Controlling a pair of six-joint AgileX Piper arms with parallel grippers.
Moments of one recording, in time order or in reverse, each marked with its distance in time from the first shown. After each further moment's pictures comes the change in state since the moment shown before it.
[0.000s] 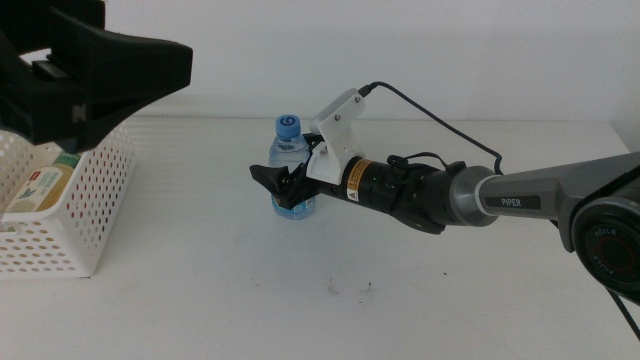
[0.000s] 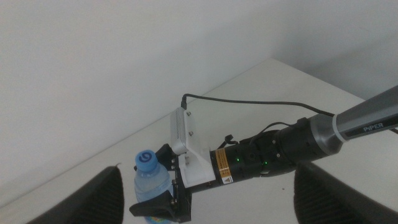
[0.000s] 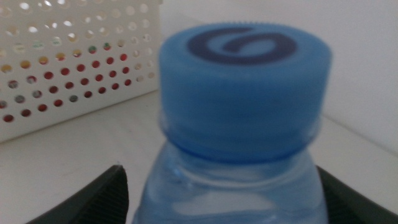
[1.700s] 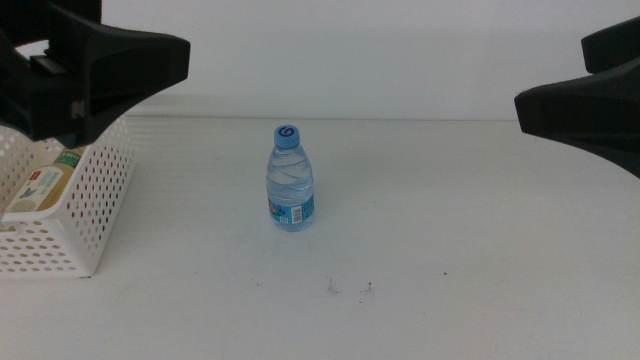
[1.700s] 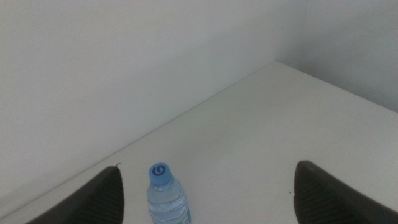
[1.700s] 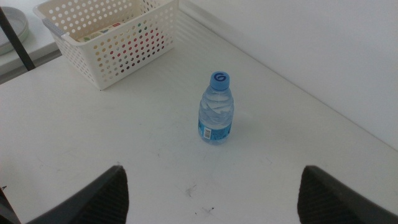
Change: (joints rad) left arm 0.000 0.000 0.000 0.000 -0.016 0.022; right arm 0.000 -1.353 0.211 0.957 1.587 -0.815
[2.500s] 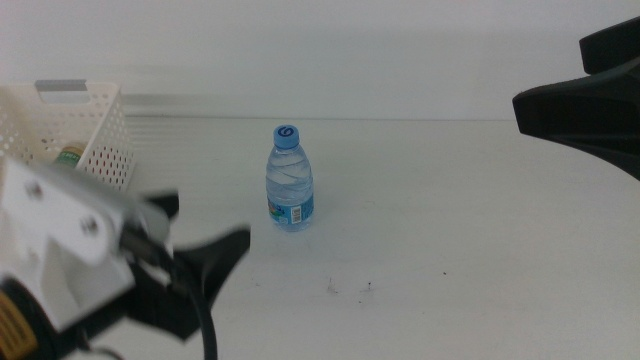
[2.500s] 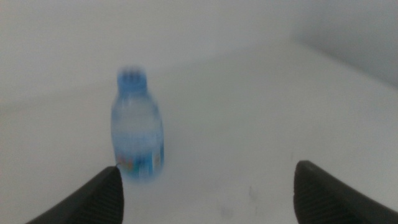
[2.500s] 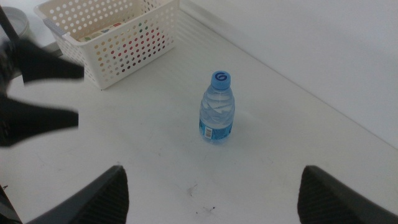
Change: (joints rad) left arm -0.342 -0.060 0.700 0.545 -0.782 -0.696; right arm 0.000 0.001 0.000 0.002 0.000 0.000
